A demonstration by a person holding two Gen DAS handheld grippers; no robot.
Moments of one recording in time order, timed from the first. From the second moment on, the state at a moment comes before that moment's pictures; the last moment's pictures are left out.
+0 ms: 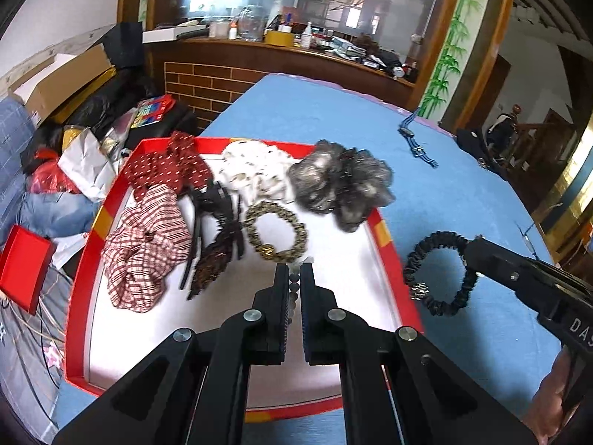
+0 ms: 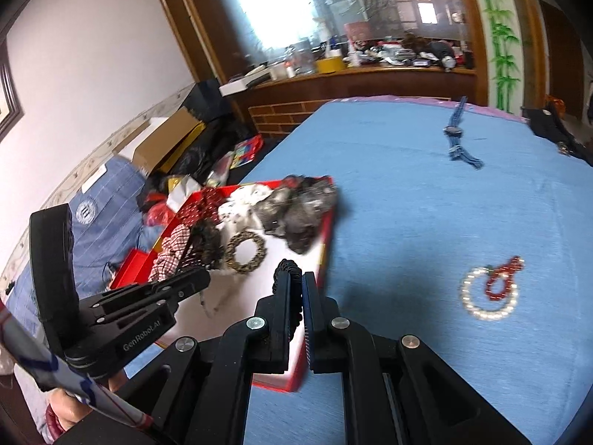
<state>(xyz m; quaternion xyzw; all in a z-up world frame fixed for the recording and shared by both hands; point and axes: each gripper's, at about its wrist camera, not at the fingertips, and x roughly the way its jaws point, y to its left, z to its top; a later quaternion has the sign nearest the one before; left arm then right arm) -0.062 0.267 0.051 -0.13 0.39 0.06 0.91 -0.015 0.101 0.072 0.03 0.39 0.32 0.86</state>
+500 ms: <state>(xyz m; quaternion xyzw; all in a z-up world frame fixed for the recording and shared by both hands) -0.052 0.295 0.027 -0.15 0.41 0.08 0.90 0.018 0.150 0.038 0.02 0.44 0.30 0.85</state>
